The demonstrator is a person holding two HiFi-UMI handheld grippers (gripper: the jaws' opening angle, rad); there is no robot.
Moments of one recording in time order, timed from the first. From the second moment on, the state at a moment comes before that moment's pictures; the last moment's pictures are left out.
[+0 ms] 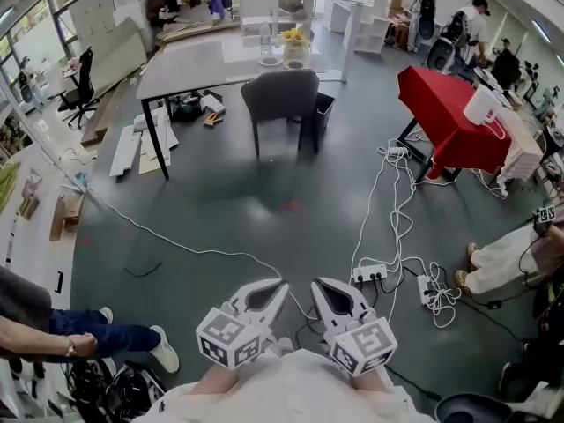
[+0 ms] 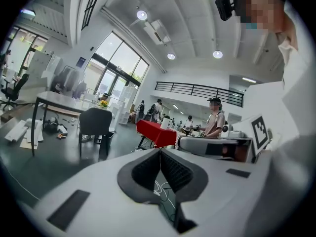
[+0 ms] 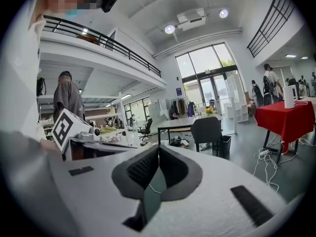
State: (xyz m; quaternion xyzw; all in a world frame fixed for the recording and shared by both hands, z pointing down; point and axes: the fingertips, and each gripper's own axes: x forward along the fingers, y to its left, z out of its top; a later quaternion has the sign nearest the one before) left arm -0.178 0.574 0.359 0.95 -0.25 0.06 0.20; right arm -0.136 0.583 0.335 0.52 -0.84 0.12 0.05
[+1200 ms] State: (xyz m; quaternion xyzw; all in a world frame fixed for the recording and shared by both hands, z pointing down) left arm -0.126 0.217 0.363 0.96 -0.20 0.06 0.17; right arm -0.078 0.228 0.344 0.56 -0.82 0.10 0.06
